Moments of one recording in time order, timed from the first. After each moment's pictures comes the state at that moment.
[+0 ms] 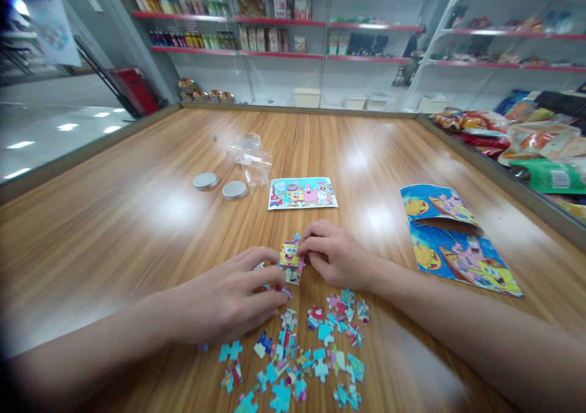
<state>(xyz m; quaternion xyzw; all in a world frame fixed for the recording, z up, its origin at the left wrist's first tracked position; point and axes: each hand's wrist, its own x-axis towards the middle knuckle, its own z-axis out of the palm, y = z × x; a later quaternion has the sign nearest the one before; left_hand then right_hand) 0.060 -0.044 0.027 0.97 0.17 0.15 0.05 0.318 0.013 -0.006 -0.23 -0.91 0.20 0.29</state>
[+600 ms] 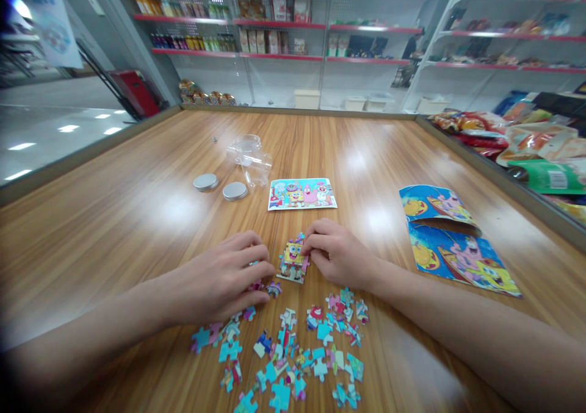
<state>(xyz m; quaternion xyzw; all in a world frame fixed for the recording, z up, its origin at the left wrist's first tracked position) 0.046 -0.034 0.031 0.96 0.27 0.07 0.06 0.319 0.014 -0.007 -0.25 -0.90 0.17 0.31</state>
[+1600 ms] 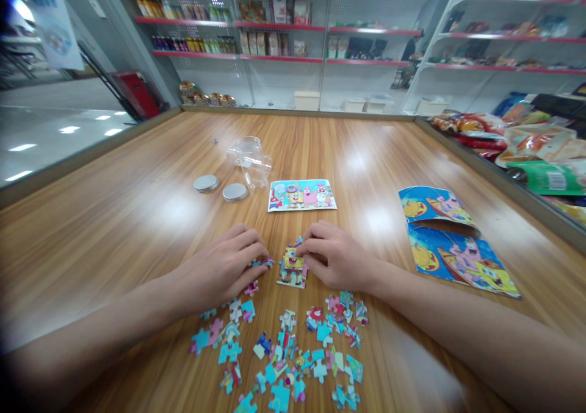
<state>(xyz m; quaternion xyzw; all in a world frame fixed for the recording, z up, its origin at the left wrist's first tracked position) 0.046 -0.026 0.025 0.92 0.37 0.09 0.05 0.319 0.012 -0.003 -0.24 -0.91 0.17 0.28</state>
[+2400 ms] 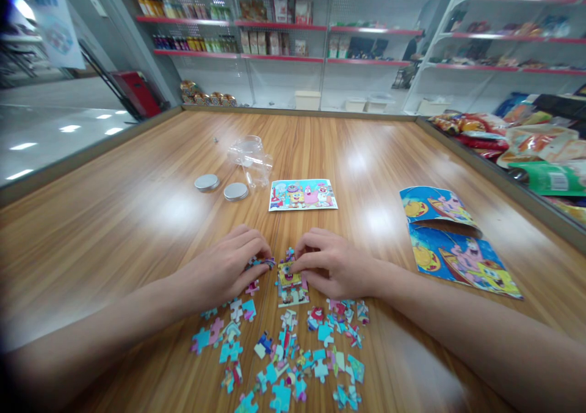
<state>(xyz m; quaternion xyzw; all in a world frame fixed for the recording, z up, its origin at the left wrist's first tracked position) 0.046 -0.027 0.020 0.90 0.38 0.15 0.12 0.317 0.009 0.008 -0.14 -0.94 0.20 0.23</state>
